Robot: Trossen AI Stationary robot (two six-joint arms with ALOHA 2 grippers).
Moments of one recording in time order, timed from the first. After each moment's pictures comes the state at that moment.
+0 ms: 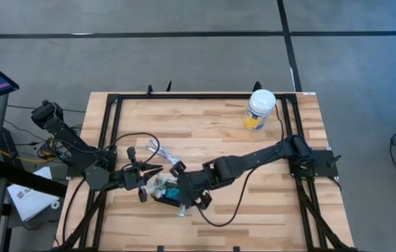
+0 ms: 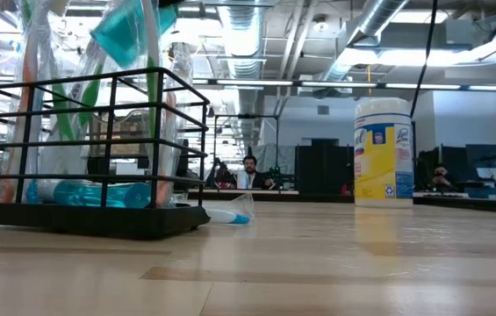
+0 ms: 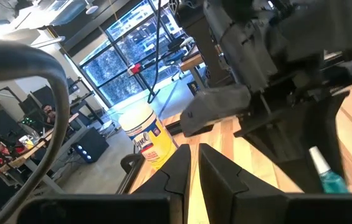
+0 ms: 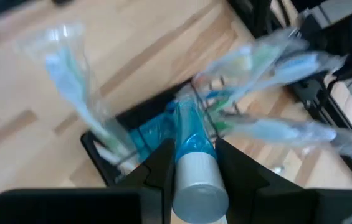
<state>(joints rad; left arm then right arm) -0.78 1.06 0.61 0.40 -1.10 0.46 0.33 2.12 2.01 -0.76 0.13 -0.61</state>
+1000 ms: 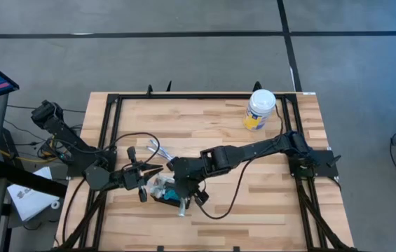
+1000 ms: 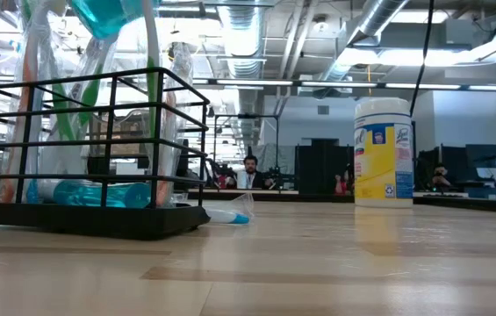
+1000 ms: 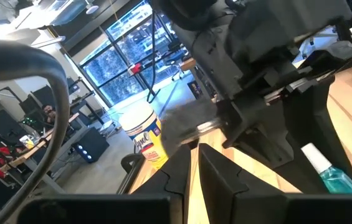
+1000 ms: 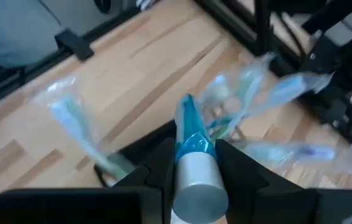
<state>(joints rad) -0.78 1.06 0.61 0.40 -1.10 0.46 0.25 2.12 2.03 -0.71 -0.12 -0.53</state>
